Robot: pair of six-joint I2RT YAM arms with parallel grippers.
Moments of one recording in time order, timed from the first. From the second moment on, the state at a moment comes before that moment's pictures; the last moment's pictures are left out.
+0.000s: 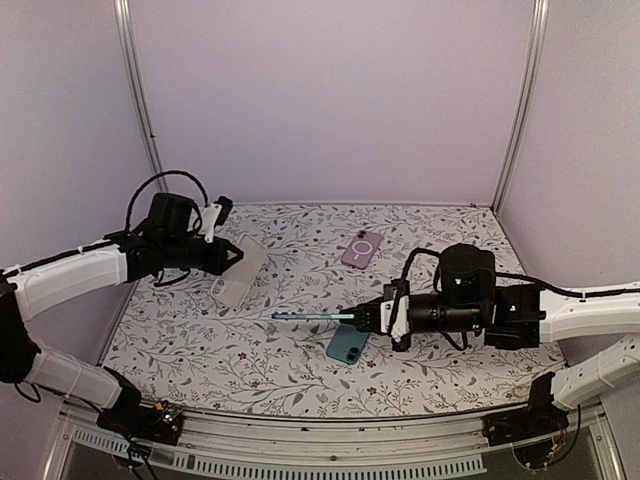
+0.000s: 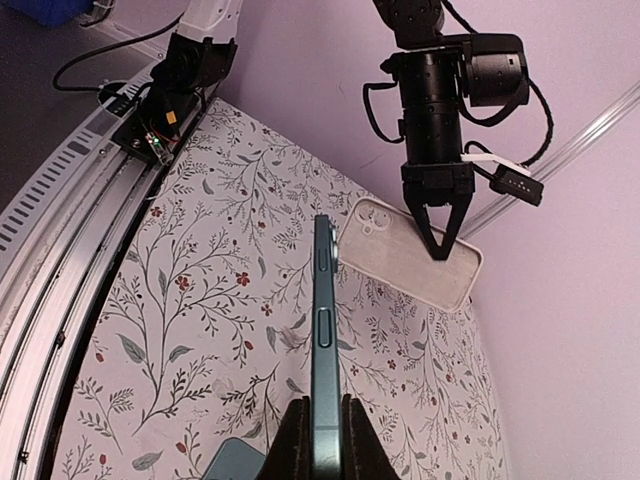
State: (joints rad) left arm -0.51 1.30 0.90 -0.22 0.18 -0.11; right arm 1.15 1.20 0.76 0.16 -0.20 -0.75
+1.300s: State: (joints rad) left arm -0.18 0.91 0.39 -0.25 0.09 -0.65; right arm 1.15 1.45 0.70 0.56 0.03 0.26
